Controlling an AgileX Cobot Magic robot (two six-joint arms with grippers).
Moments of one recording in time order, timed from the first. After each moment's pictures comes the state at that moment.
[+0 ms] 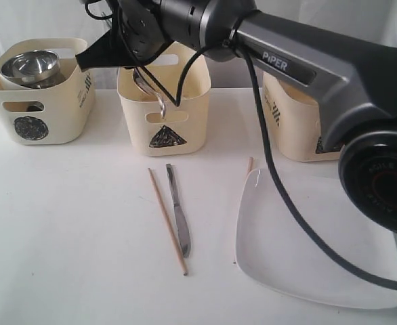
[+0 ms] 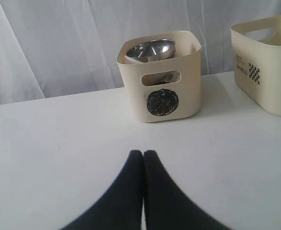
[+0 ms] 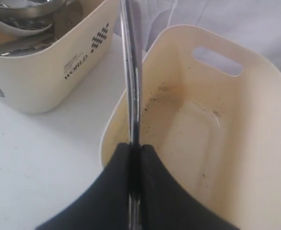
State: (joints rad) left arm 0.03 0.01 0.02 -0.10 0.11 0.24; right arm 0.61 2.21 -2.19 -0.39 0.72 0.33
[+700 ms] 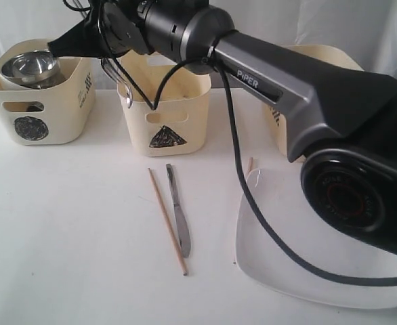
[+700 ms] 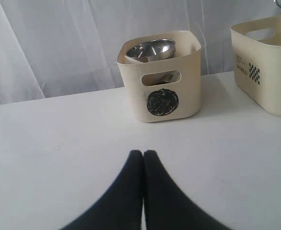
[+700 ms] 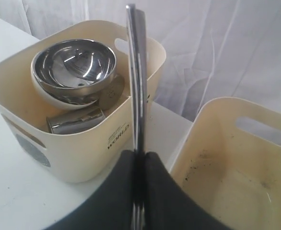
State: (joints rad) left arm 0.03 0.01 0.02 -0.10 0.11 0.24; right arm 0.62 2.31 -2.32 -0.35 0.56 0.33
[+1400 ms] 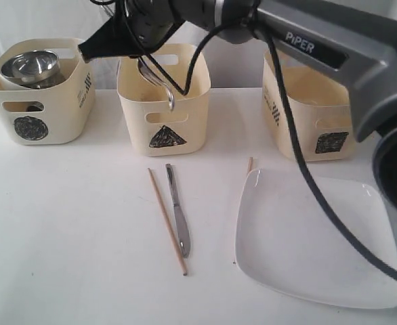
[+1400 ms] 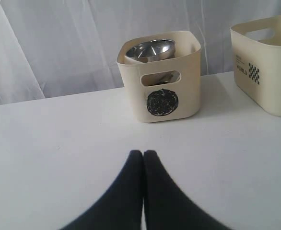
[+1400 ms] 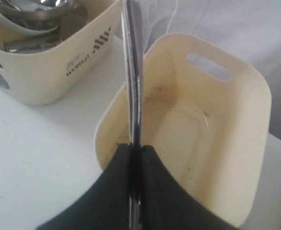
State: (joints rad) left arm 0.03 0.01 0.02 -0.10 0.11 0.24; right arm 0.60 2.14 -2.14 -0.37 0.77 0.25
